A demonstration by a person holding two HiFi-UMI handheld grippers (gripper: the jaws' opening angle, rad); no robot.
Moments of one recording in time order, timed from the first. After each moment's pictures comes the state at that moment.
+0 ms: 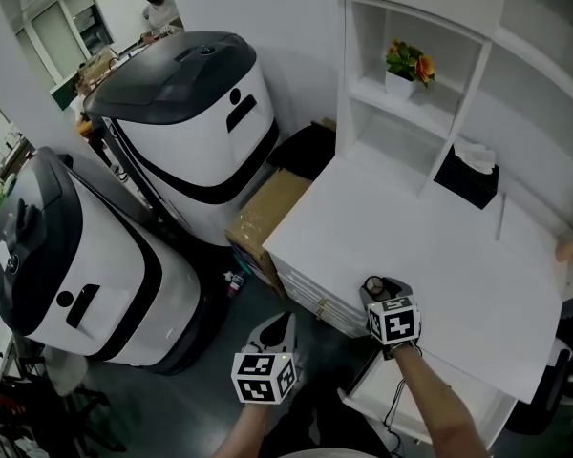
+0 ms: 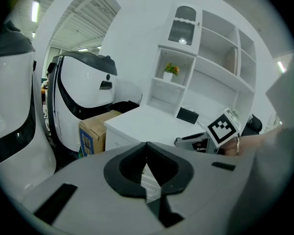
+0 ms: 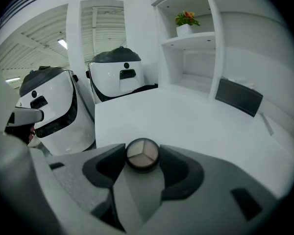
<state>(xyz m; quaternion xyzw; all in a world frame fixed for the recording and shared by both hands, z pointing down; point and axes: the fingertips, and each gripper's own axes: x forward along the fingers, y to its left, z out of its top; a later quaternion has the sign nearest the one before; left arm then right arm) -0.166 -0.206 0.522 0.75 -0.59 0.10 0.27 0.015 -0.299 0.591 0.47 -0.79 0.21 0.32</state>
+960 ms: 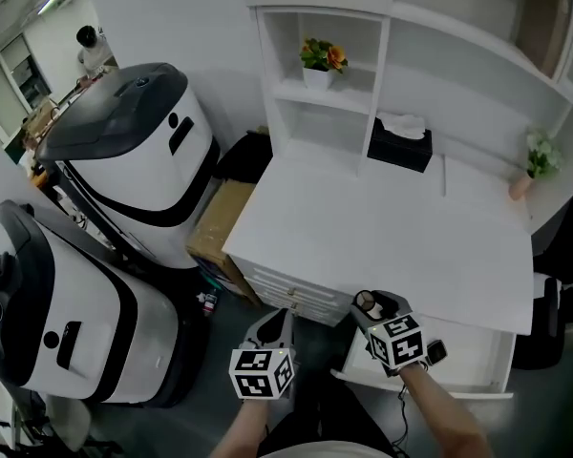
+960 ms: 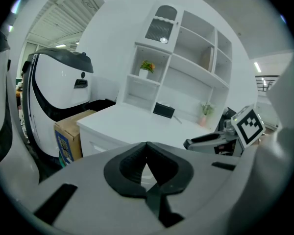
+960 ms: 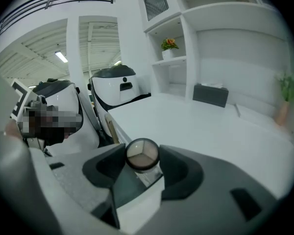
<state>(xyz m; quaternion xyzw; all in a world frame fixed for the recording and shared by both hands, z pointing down) -0.111 -0.179 0.513 0.83 -0.49 0.12 0.25 0.056 -0.178 0.541 0.51 -0.79 0.22 0.26</state>
